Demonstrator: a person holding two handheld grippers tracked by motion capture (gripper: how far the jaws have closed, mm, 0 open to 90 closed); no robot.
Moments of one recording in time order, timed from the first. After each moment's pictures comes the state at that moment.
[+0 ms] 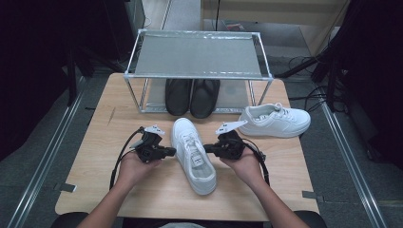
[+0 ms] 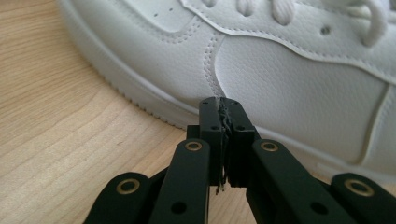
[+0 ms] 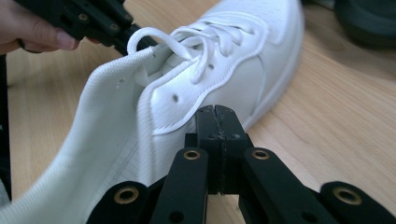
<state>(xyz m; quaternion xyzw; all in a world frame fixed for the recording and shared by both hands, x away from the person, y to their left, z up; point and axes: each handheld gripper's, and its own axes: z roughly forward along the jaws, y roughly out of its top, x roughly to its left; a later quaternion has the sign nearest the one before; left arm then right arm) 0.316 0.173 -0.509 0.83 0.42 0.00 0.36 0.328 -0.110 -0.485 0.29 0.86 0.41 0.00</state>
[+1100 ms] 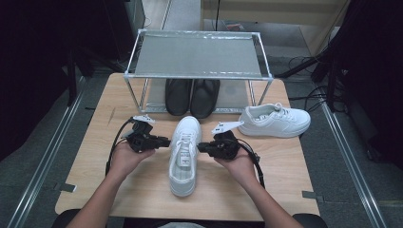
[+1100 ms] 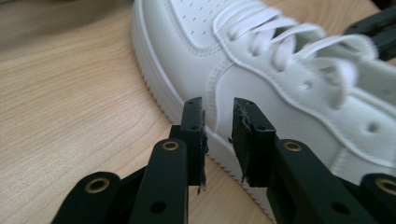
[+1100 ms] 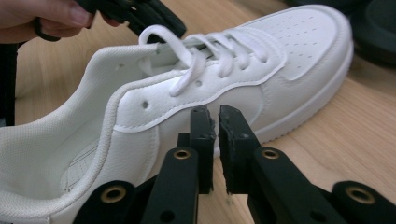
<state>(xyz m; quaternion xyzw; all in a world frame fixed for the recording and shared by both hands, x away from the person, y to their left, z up) 0.336 0.202 -0.487 0.81 0.43 -0.02 0.40 0.330 -0.103 -0.487 0.29 0.85 0.44 0.01</state>
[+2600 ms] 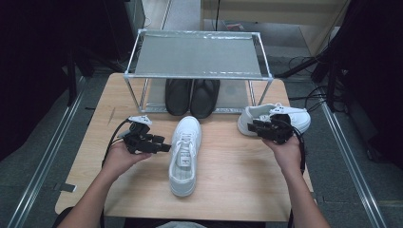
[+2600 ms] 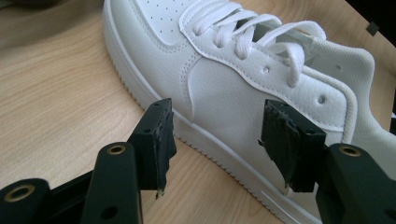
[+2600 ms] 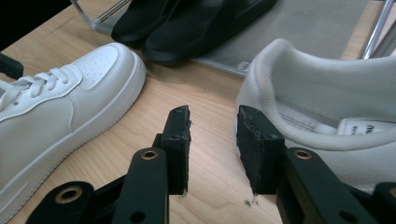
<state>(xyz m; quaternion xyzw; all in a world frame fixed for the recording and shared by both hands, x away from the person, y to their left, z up) 0.331 0.209 -0.487 0.83 0.38 -0.03 0.40 0.369 -0.245 -0.458 0.43 0.78 0.45 0.11</state>
